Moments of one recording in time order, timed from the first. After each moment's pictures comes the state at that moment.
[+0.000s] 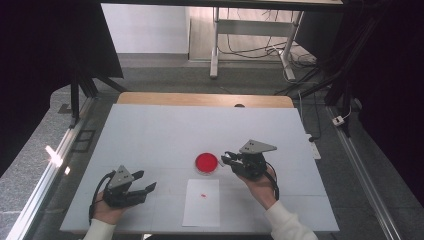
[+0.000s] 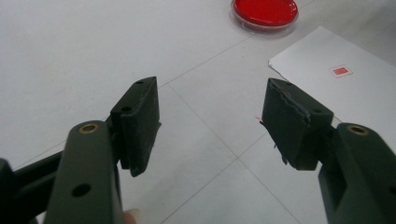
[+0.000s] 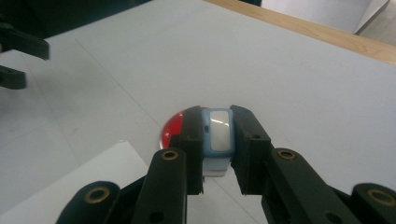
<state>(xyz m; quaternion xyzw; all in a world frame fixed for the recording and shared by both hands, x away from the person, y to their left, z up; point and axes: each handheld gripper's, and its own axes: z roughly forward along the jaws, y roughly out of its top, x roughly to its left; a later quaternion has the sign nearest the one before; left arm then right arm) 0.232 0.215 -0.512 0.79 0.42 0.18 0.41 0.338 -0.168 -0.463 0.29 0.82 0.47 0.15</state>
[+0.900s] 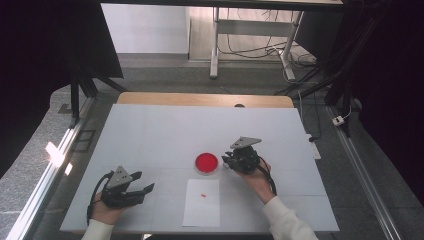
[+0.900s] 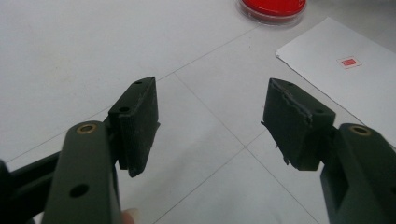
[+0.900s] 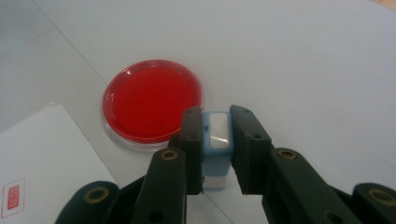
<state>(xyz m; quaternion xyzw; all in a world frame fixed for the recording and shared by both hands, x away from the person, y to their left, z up) 0.233 0.220 -0.516 0.79 0.42 0.18 0.40 0.372 -0.157 -0.493 0.31 0.86 0.37 0.16</state>
